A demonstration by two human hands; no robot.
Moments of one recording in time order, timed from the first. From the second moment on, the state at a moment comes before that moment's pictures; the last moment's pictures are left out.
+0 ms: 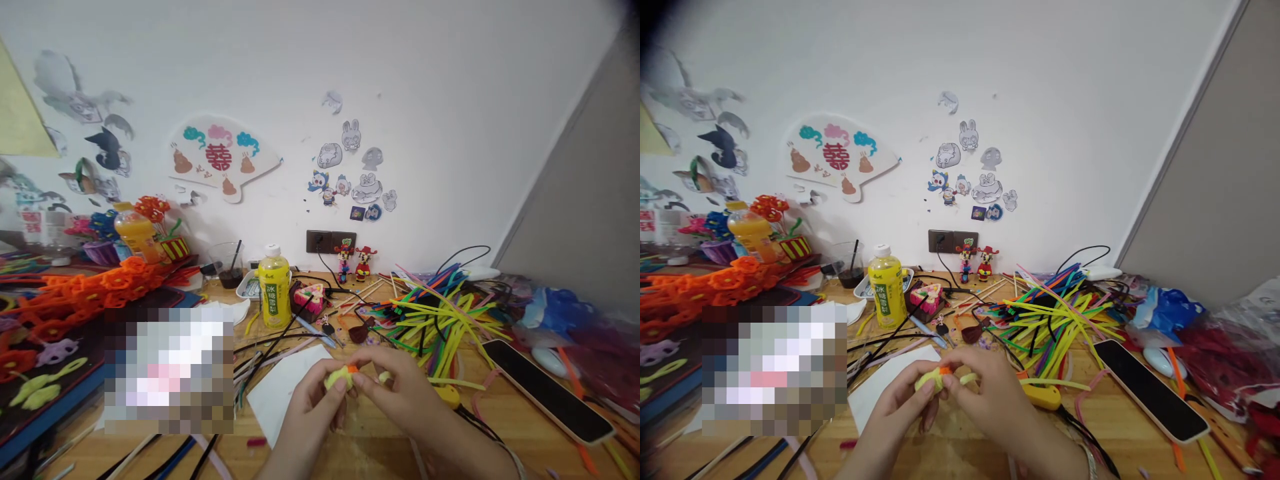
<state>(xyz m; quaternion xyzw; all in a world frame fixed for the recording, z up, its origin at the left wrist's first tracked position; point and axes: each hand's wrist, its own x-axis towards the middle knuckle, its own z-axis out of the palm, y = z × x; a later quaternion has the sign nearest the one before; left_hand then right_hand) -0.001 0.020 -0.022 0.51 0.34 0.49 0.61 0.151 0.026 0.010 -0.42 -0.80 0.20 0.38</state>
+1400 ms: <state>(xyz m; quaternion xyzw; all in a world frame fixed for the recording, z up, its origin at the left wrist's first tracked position) 0.000 0.008 -0.019 0.63 0.41 0.45 0.48 0.151 0.022 0.019 -0.43 -0.80 0.21 0.37</state>
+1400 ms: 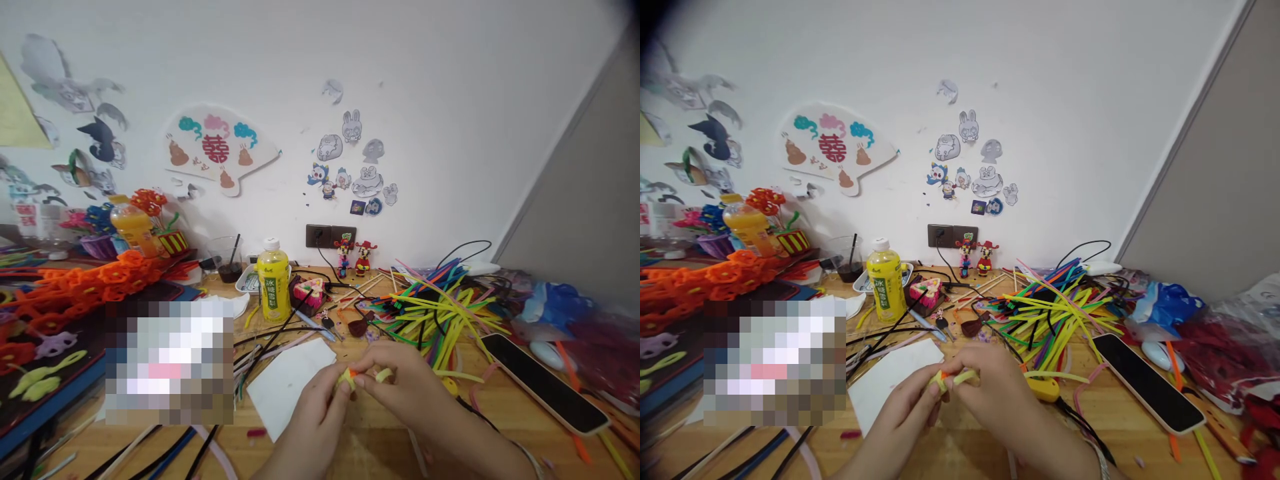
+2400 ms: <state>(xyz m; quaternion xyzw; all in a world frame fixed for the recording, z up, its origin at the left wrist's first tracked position) 0.005 0.016 -0.021 0.57 0.42 0.44 0.55 0.146 0.027 0.004 -0.40 -0.80 0.23 0.37</state>
